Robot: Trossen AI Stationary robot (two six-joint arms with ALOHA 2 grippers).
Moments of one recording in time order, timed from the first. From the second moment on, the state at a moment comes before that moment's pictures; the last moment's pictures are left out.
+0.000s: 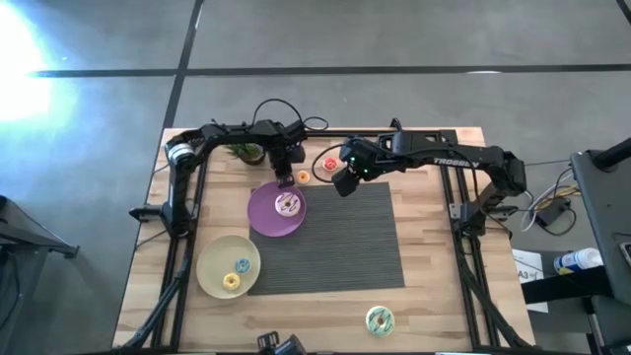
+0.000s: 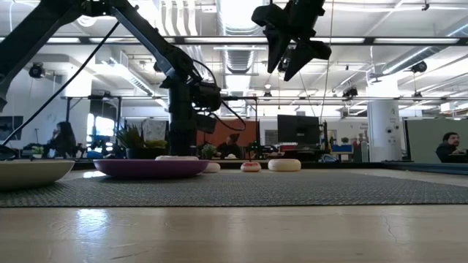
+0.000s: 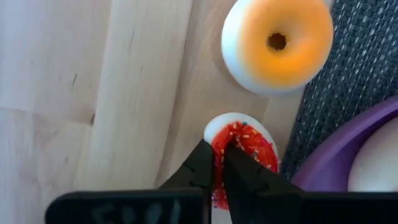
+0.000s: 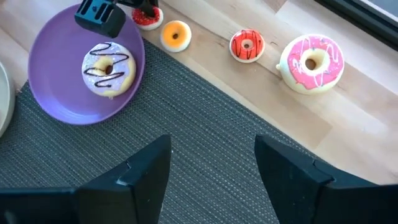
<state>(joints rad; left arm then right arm) 0.61 1.98 1.39 -0.84 0.09 0.35 -0.18 1.65 1.58 -1.03 0.19 0.73</state>
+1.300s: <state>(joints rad) -0.32 1.15 0.59 -0.76 0.09 -0.84 -0.18 1.66 1.58 -0.91 0.18 0.56</state>
